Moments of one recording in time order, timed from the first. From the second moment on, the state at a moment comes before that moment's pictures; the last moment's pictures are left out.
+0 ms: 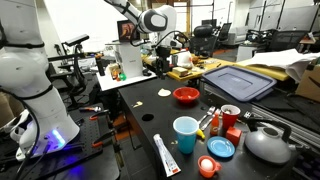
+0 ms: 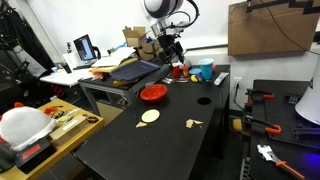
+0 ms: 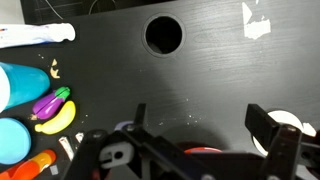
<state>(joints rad) 0.00 0.22 -0.05 -2.01 -0.03 2.01 0.12</state>
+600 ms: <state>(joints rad) 0.03 0.10 -0.01 -2.01 -0.08 1.93 0.13</state>
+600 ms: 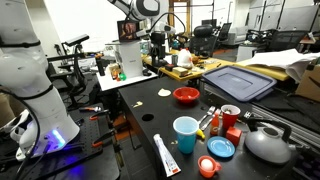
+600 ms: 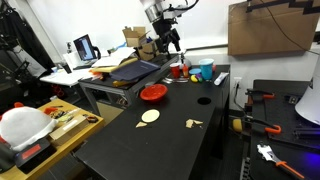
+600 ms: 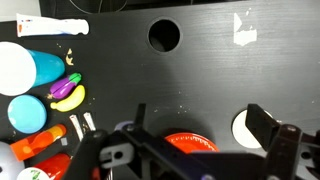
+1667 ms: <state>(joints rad) -0.04 -0.19 -0.05 -2.01 -0.08 1.79 0.08</state>
